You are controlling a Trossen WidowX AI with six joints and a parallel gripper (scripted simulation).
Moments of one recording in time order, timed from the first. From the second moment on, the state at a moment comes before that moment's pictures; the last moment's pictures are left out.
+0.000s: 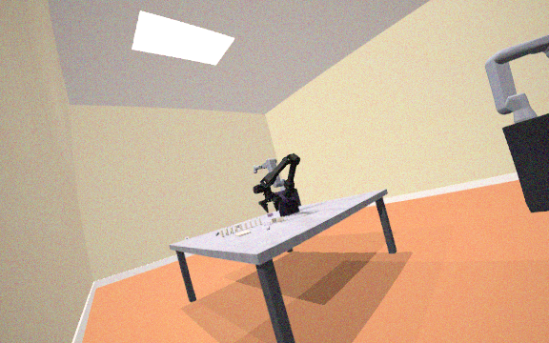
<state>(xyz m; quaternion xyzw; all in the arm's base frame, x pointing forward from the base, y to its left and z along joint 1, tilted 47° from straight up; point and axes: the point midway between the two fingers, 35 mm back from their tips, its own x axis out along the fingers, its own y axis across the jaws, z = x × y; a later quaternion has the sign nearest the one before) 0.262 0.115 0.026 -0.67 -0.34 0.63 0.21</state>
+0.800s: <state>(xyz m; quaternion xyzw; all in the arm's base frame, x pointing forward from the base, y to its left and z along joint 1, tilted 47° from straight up) 0.254 0.159 -0.015 -0.66 -0.36 0.63 0.20</state>
